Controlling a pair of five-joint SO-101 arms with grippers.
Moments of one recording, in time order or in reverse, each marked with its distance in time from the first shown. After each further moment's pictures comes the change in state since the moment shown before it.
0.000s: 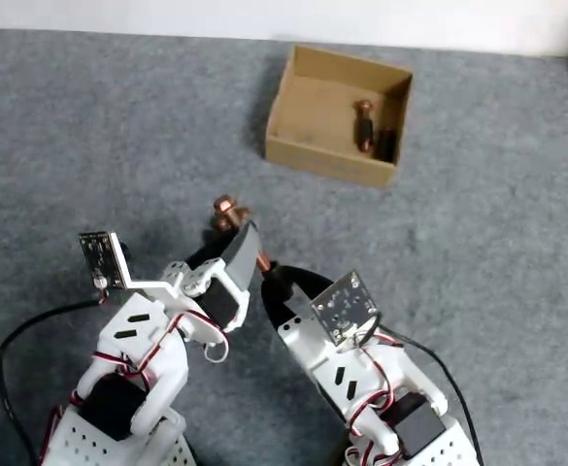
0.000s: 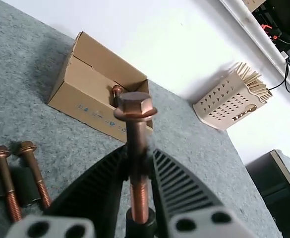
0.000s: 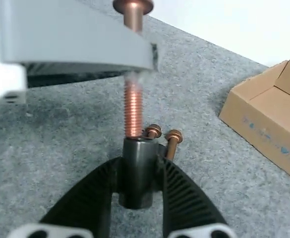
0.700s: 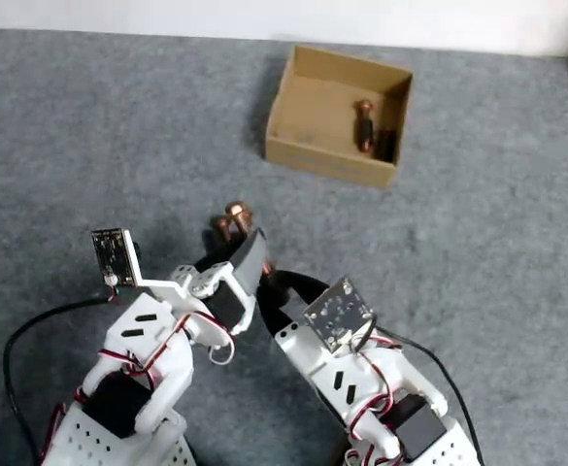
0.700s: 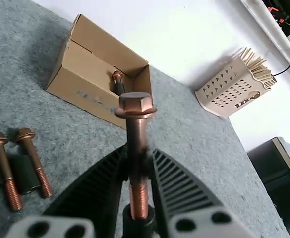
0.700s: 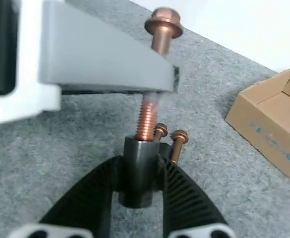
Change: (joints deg) left arm 0.4 0.8 0.1 0.1 0.1; right arm -2.0 -0.3 -0.2 2.0 3.5
